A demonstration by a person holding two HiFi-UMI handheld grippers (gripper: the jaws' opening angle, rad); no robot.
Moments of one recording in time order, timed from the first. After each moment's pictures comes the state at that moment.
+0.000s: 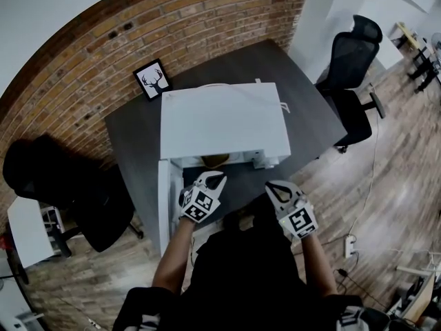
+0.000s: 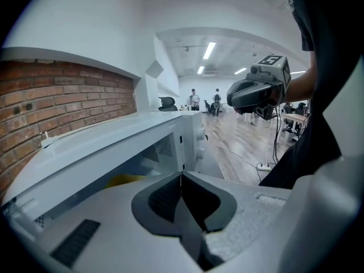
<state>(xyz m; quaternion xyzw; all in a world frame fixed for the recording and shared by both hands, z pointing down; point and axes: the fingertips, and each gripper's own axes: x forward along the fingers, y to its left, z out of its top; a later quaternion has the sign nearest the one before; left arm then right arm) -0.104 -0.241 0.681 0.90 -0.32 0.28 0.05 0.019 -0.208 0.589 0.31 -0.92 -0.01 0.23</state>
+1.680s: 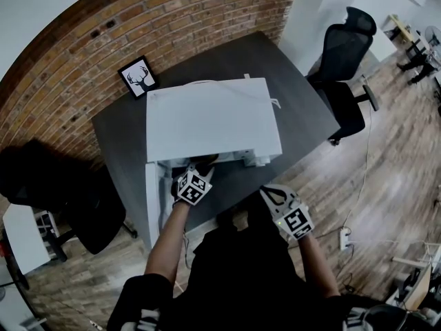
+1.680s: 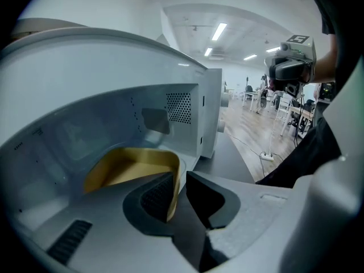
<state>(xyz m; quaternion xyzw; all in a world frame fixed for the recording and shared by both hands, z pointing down) -0.116 -0.294 0.765 0.87 -0.33 0.36 0.10 0.036 -0.202 0.617 0.30 -0.92 0.04 0.26</state>
